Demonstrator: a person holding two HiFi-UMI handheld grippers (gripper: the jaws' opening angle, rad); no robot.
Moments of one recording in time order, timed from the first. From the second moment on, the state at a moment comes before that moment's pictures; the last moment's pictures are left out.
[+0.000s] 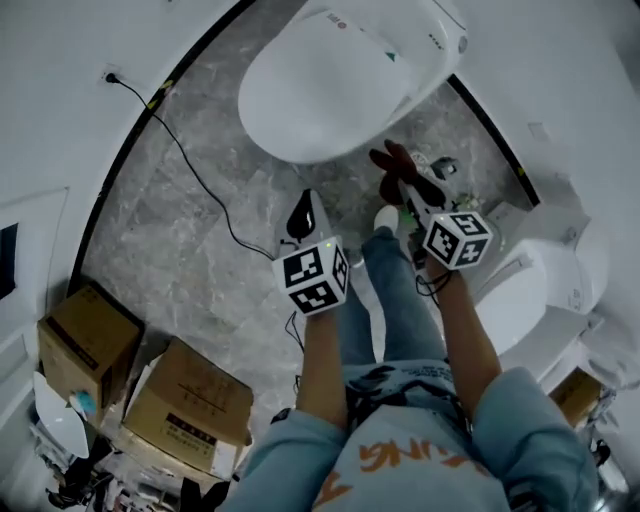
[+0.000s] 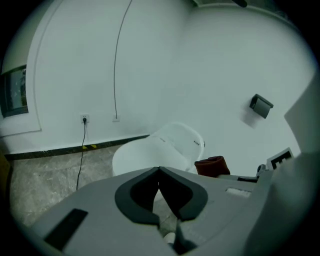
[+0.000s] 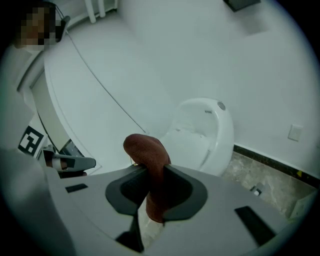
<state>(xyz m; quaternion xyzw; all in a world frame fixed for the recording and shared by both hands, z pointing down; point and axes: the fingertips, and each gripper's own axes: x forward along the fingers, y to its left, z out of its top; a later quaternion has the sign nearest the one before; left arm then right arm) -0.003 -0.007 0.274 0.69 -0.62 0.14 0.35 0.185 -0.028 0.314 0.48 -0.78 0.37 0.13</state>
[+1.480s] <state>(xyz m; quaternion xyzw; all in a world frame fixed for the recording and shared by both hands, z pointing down) -0.088 -0.044 -0.156 0.79 -0.61 -0.04 0.07 0.059 -0.069 -0.146 0.48 -0.87 0.04 0.00</state>
